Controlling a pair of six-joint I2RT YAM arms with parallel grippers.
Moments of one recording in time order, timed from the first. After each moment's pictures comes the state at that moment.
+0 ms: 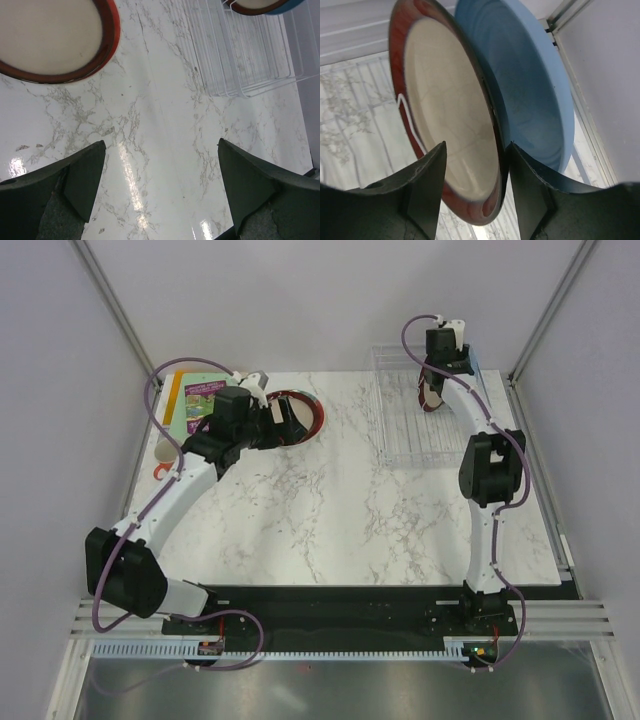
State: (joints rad) left arm -0.37 1.40 1.22 -0.33 0.19 -0.44; right arm 0.12 2.27 2.13 -0.45 0.56 0.10
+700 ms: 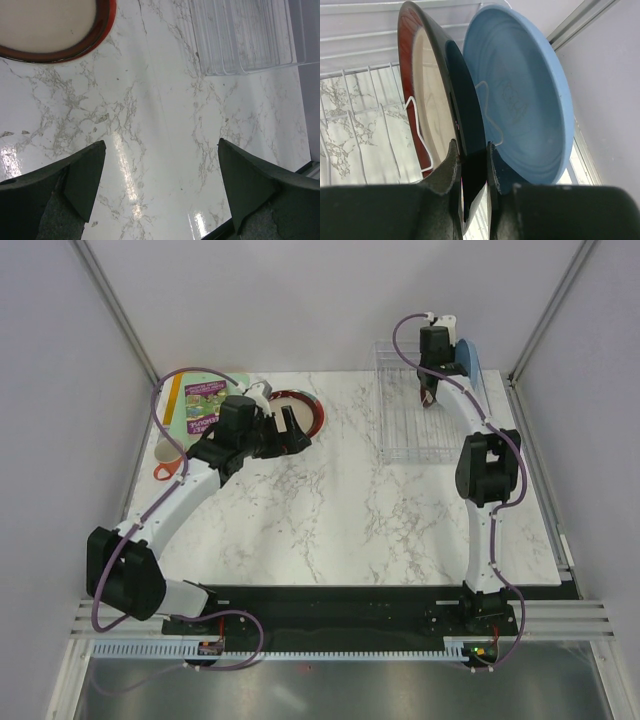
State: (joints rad) left arm -0.39 1.39 1.14 -0.30 0.19 -0.48; right arm 0.14 2.31 2.15 -0.35 0.61 0.00
